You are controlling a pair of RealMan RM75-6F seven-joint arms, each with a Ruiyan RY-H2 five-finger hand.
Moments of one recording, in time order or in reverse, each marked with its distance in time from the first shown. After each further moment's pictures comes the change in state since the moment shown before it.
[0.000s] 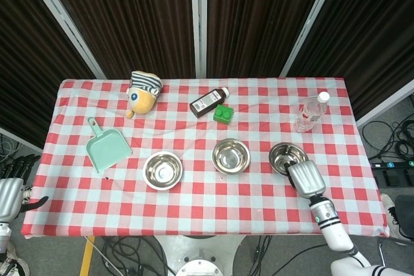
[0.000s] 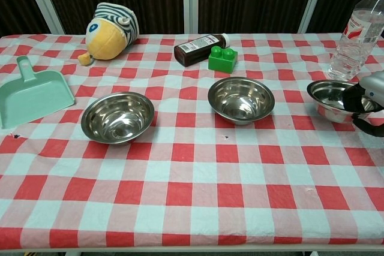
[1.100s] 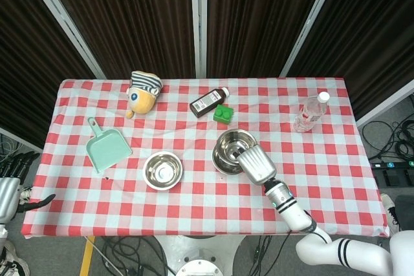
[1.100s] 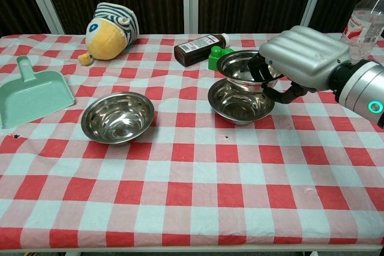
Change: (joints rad) left arm 0.009 0.045 0.002 -0.039 0.054 0.056 -0.060; right arm 0.236 -0.116 0.109 -0.106 0.017 -0.130 -0.211
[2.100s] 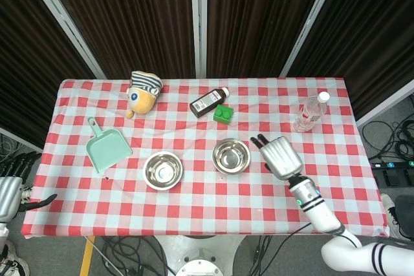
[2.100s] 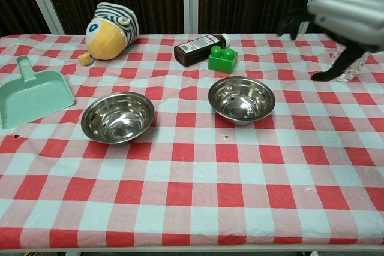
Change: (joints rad) left arm -0.013 -0.005 0.005 0.006 -0.003 -0.032 0.014; right arm -0.053 0.313 -0.014 -0.261 0.048 0.100 0.056
